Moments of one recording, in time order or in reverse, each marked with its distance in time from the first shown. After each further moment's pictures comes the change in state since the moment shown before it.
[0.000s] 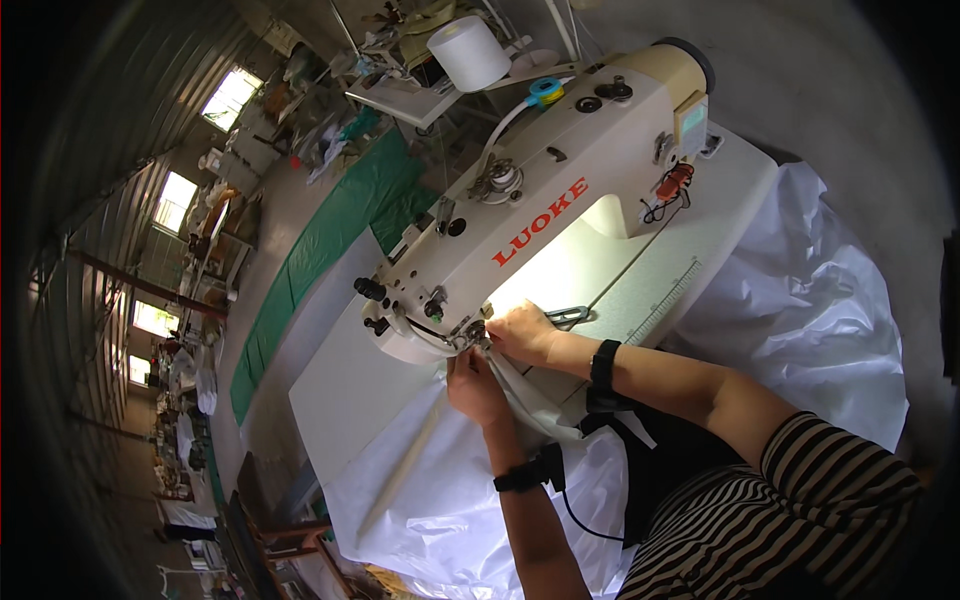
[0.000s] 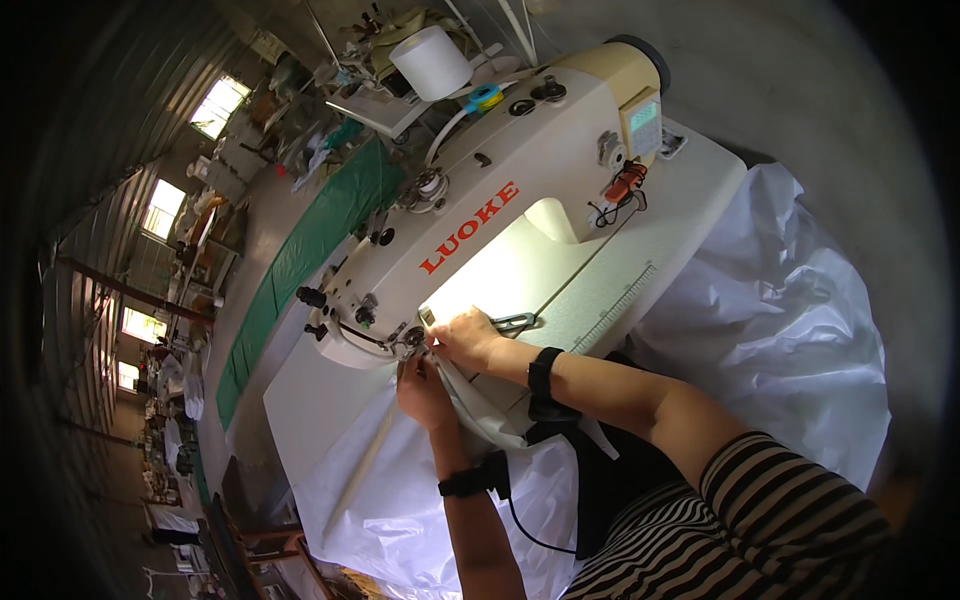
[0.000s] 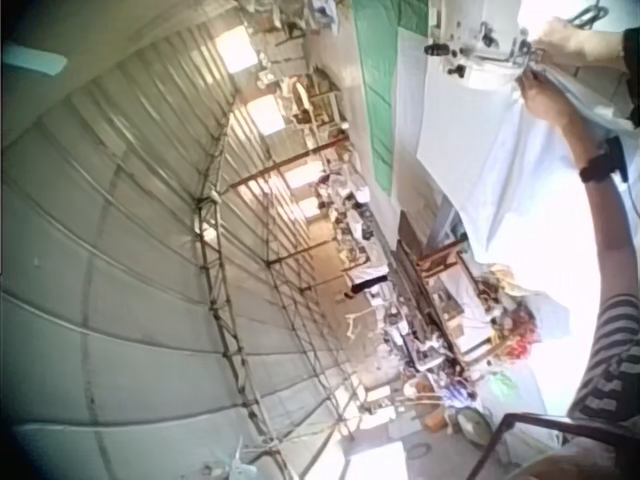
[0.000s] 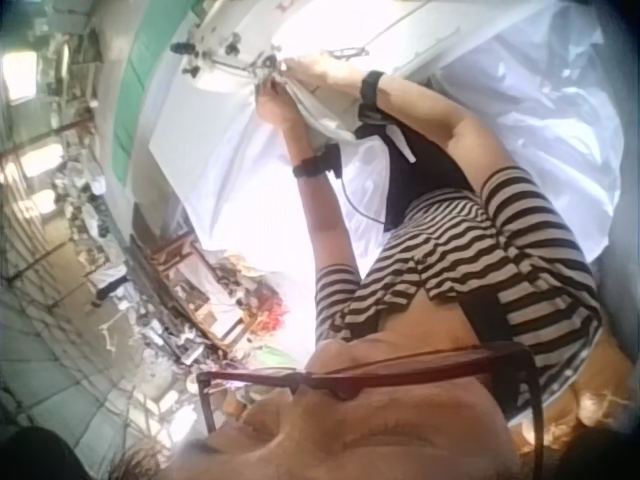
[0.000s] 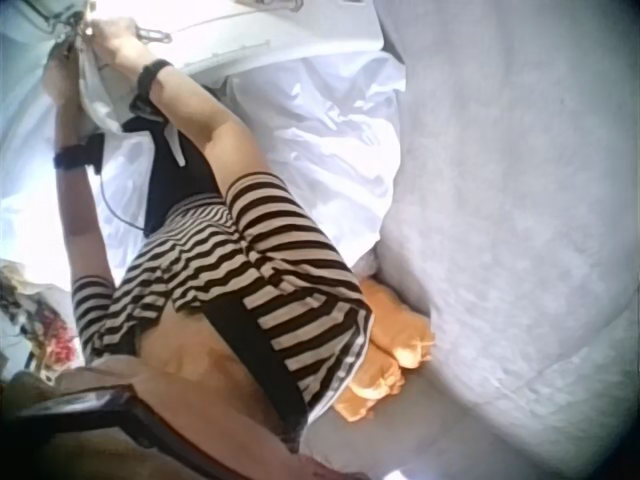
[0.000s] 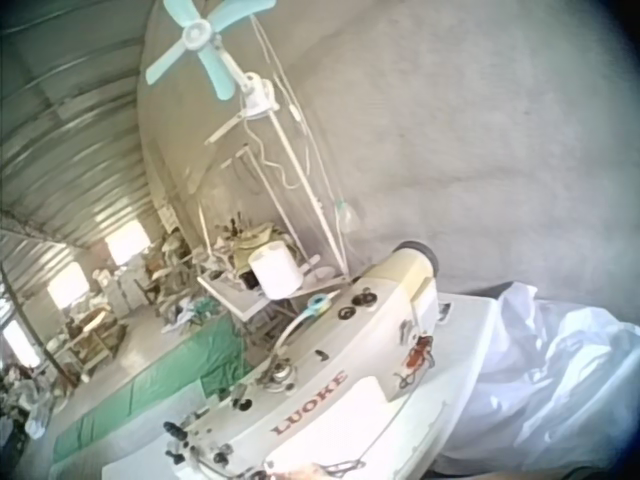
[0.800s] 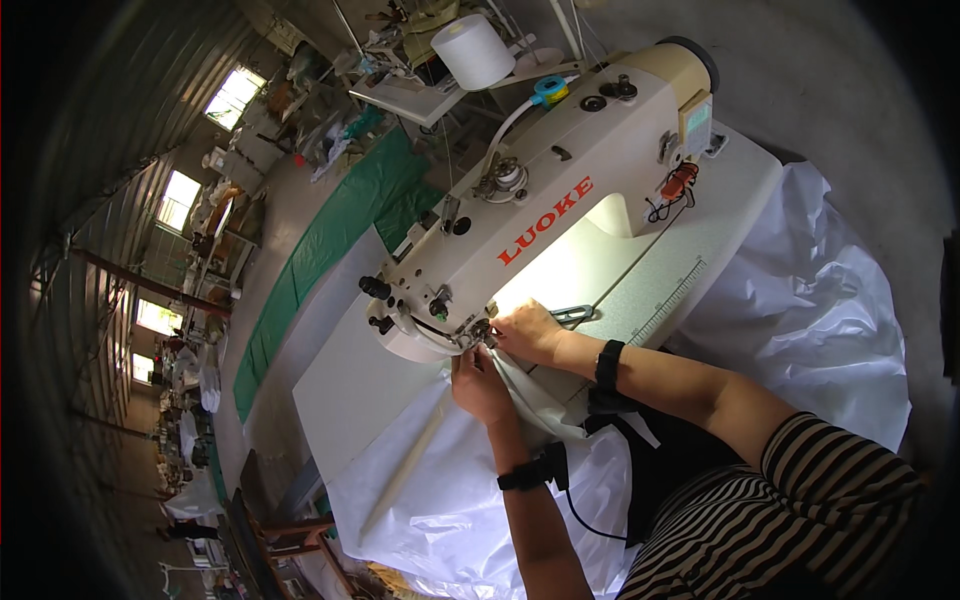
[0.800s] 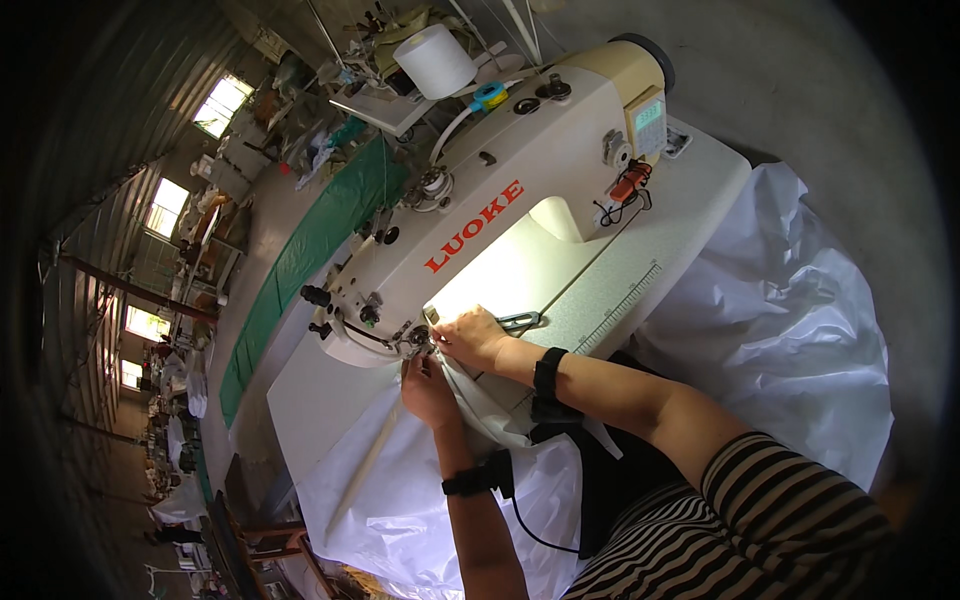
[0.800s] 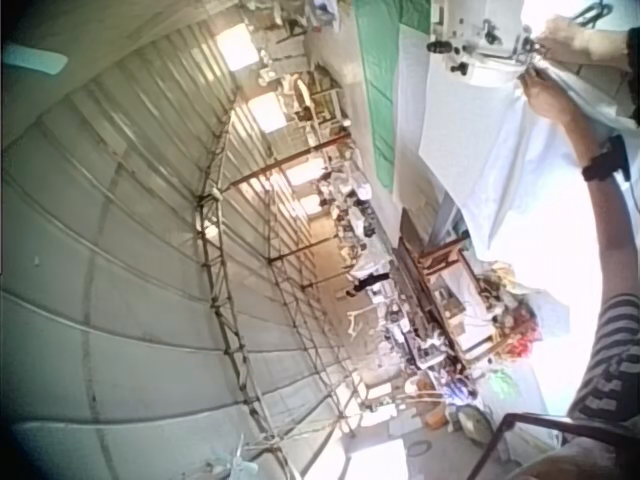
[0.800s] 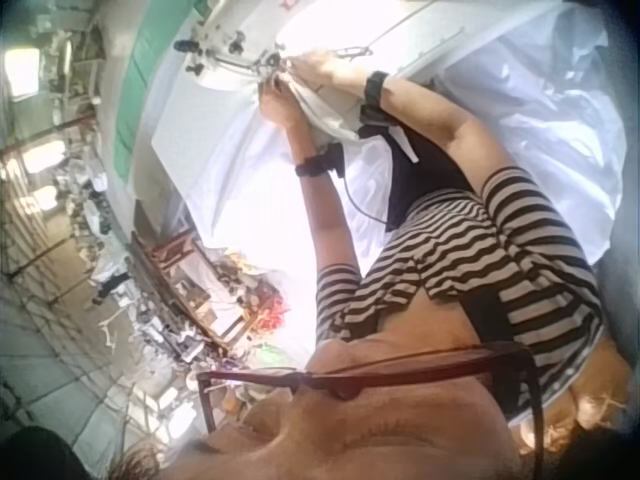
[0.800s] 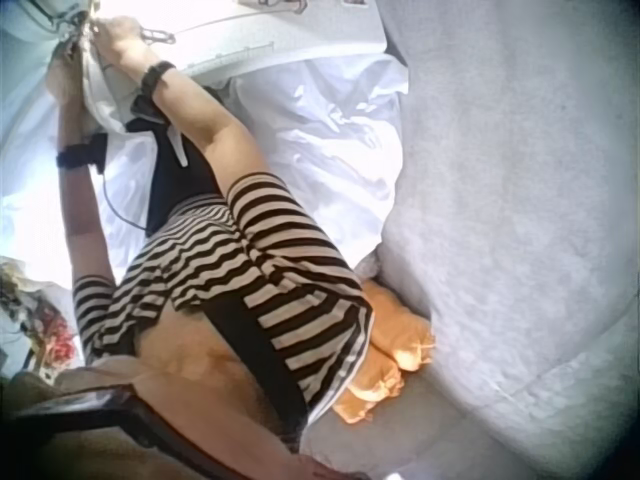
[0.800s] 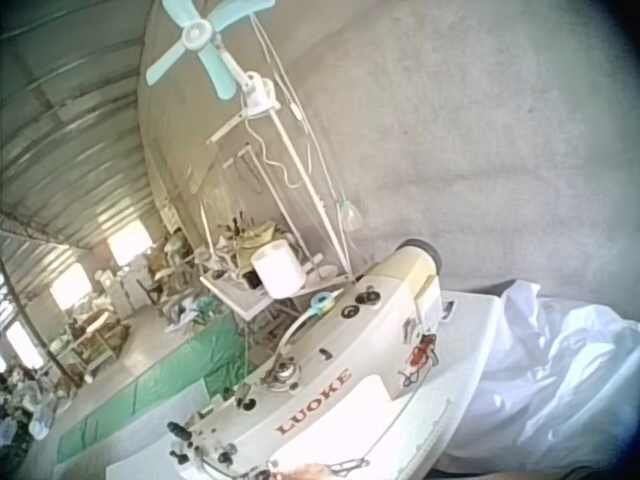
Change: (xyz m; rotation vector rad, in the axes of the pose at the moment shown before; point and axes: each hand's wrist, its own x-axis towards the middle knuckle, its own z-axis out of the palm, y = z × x) left_hand 0.001 0.001 -0.001 0.024 -0.020 0.009; right_hand -0.001 0.001 0.002 -0.046 0.005 -0.012
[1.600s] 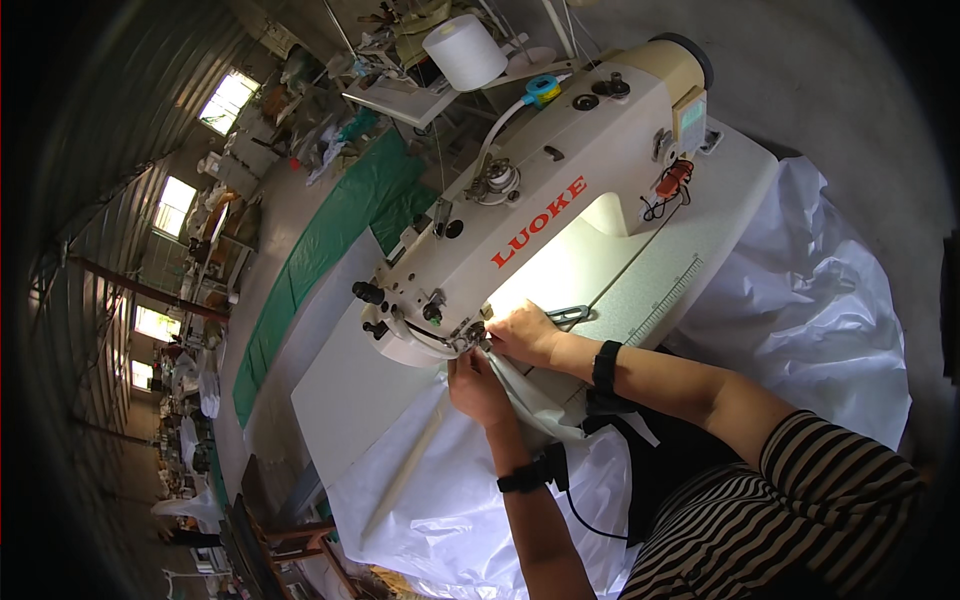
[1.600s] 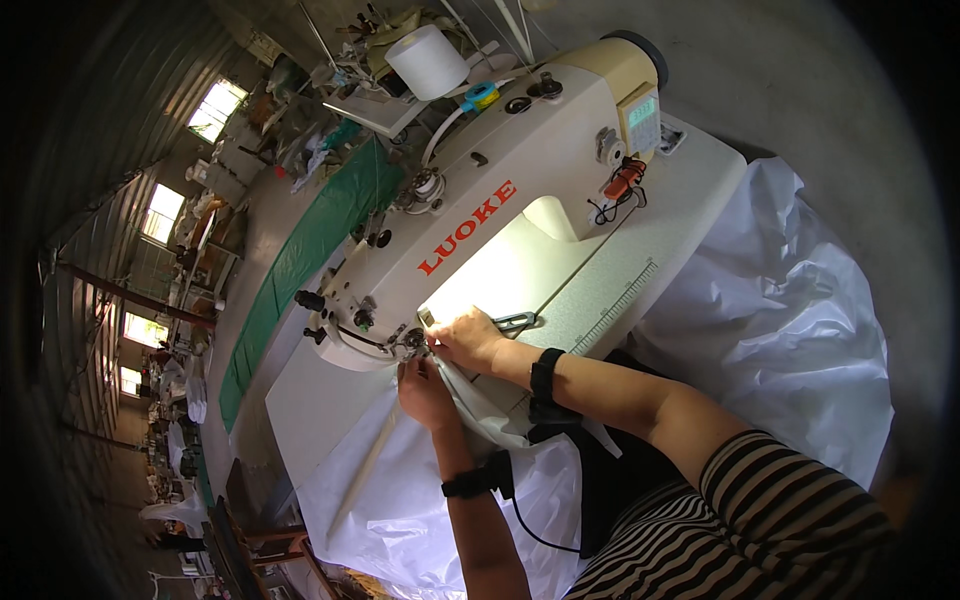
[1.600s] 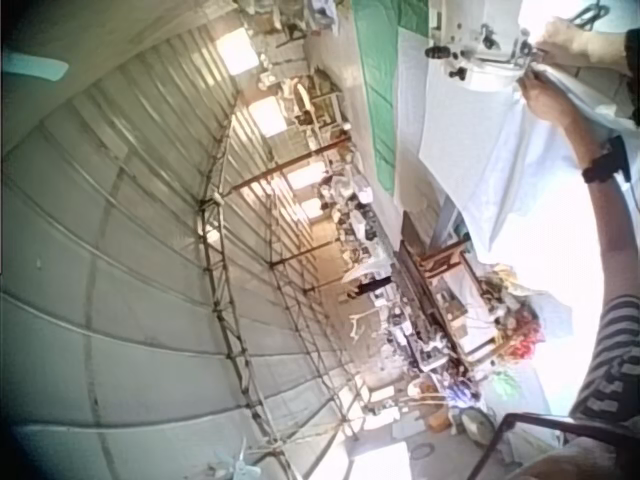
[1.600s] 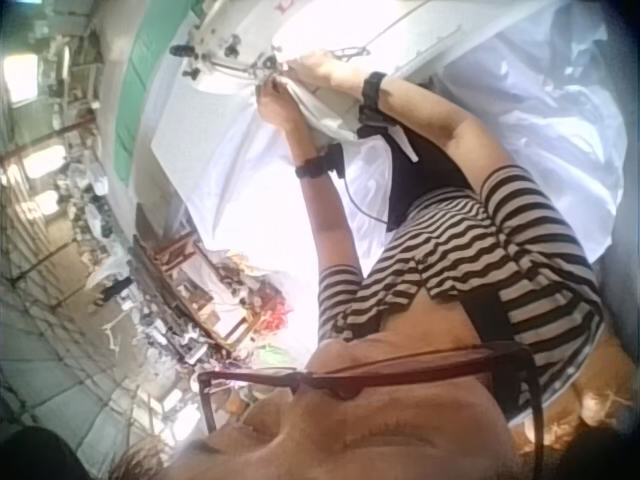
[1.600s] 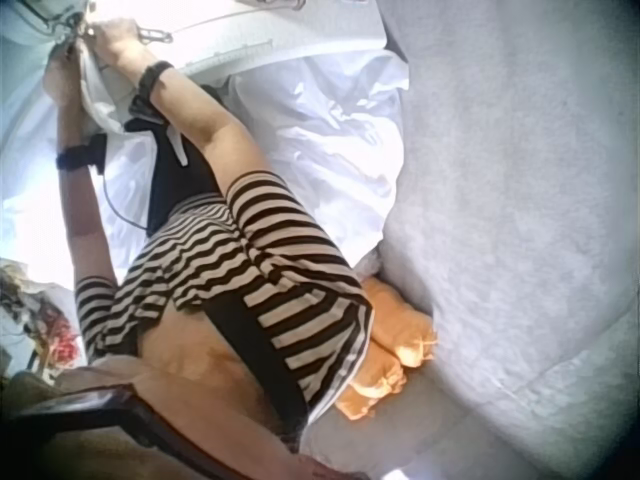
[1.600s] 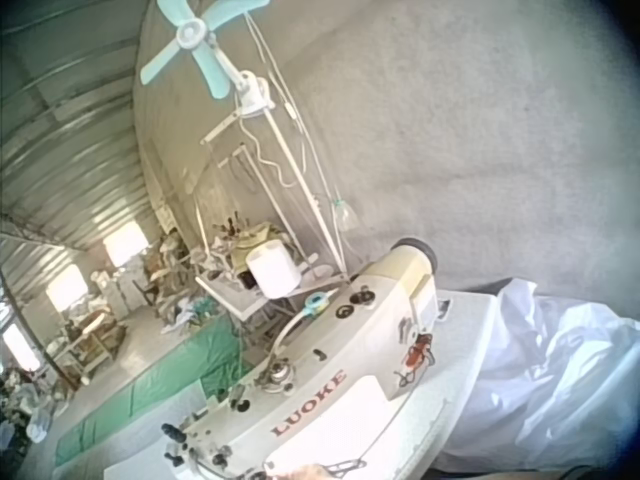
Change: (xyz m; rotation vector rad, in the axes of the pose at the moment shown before) left_hand 0.000 -0.001 0.003 0.037 0.016 -0.002; right_hand -0.003 0.000 0.000 -0.016 0.070 -0.043
